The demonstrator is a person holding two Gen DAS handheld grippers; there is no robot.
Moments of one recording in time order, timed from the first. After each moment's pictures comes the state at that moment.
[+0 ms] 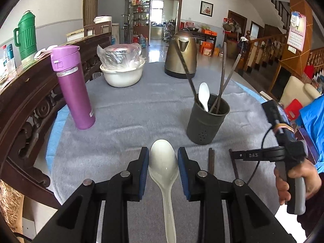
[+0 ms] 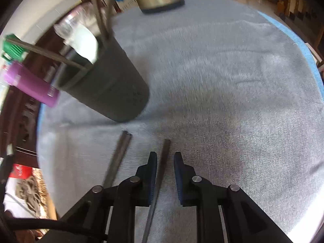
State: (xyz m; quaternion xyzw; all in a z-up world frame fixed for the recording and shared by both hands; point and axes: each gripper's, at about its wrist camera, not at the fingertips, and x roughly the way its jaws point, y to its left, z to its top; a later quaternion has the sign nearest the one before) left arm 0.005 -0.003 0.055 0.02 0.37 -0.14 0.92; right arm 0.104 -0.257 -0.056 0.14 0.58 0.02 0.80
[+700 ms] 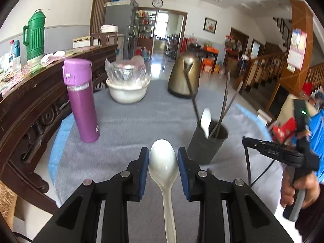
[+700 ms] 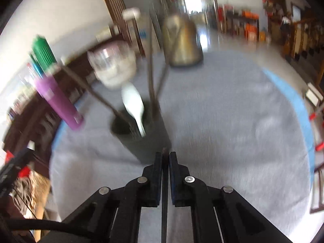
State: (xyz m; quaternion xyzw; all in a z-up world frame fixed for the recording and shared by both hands) left arm 0.011 0.017 0.087 -0.03 0.32 -0.15 0.94; right arm 0.063 -0.245 0.036 0.10 0.39 0.06 0.91
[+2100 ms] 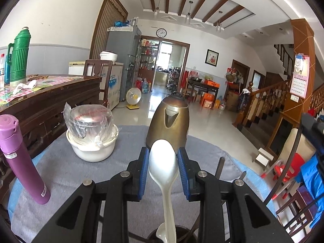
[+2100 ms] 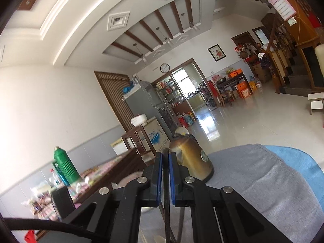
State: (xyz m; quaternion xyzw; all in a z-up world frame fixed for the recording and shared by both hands) left arm 0.150 -0.111 0.115 -0.07 0.20 -0.13 0.97; right arm 0.093 -0.312 0.157 0.26 0.05 0.04 0.96
